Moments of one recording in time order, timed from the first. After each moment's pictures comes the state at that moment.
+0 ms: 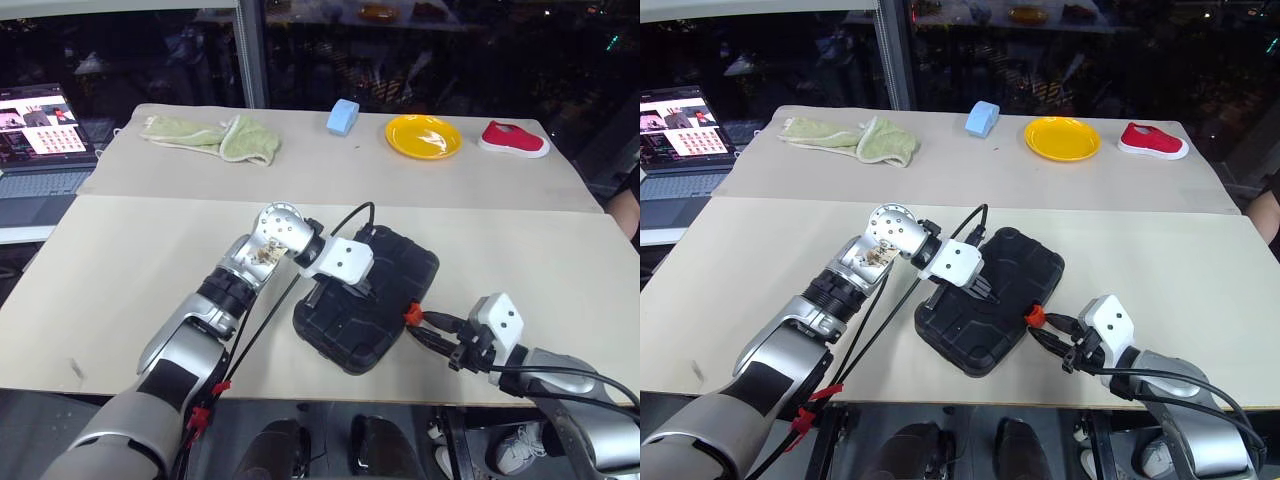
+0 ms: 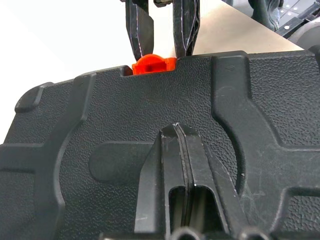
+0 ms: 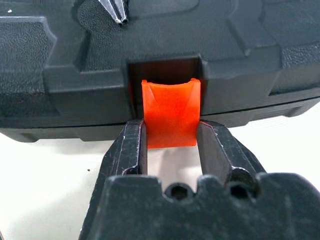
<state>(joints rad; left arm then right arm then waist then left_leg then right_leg) -0.98 0.28 -0.48 0.56 0.03 -0.26 -1.50 0.18 -0.64 -0.13 -0.48 0.41 0.44 0.74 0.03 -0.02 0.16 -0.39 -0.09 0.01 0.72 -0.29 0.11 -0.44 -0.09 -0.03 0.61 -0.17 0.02</state>
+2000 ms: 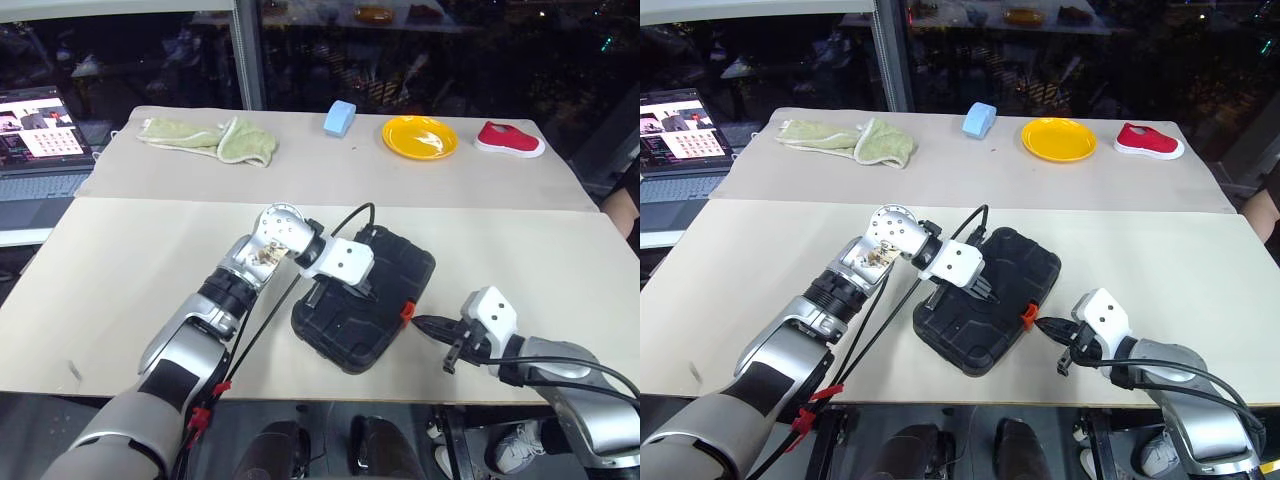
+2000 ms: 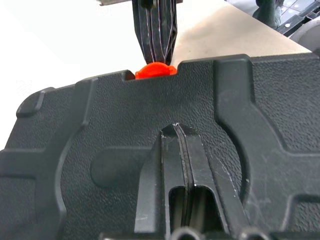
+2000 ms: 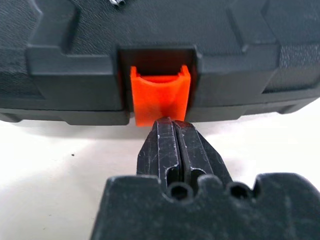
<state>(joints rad) -0.99 0.27 -0.48 0.57 0.04 -0.26 -1.48 0.09 -0.69 -0.06 -0.43 0.33 0.46 0.76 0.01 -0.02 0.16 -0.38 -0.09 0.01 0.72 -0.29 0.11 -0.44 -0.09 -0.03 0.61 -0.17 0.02</state>
